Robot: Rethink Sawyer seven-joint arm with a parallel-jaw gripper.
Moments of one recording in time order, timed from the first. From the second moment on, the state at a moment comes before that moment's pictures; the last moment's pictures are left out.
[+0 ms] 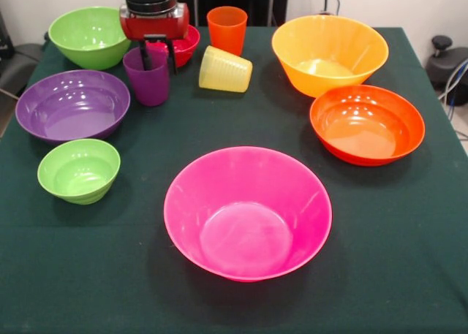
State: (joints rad) arm -0.85 -0.60 0.39 1.90 -0.72 0.35 1.87
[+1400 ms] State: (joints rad) arm -0.85 -0.67 0.41 1.90 -0.61 0.40 1.87
